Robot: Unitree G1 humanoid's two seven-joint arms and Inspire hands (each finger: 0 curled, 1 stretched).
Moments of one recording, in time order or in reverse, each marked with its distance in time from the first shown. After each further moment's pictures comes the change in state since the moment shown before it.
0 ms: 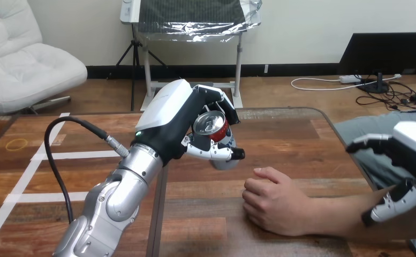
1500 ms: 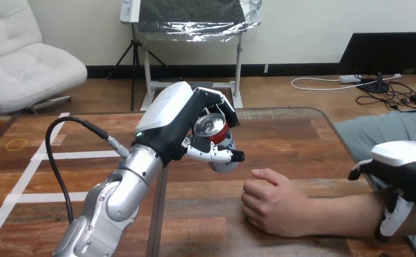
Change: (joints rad) left arm 0.000 0.000 0.000 0.000 0.001 0.010 -0.017; right arm -0.258 -0.037 0.265 0.323 -0.206 -0.141 0.094
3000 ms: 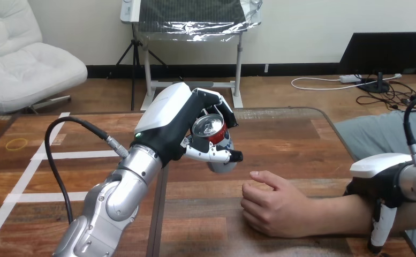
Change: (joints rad) left arm 0.000 0.000 0.000 -0.001 0.000 0.020 -0.003; right arm -0.175 0.023 0.205 0.160 -0.083 -0.062 0.105
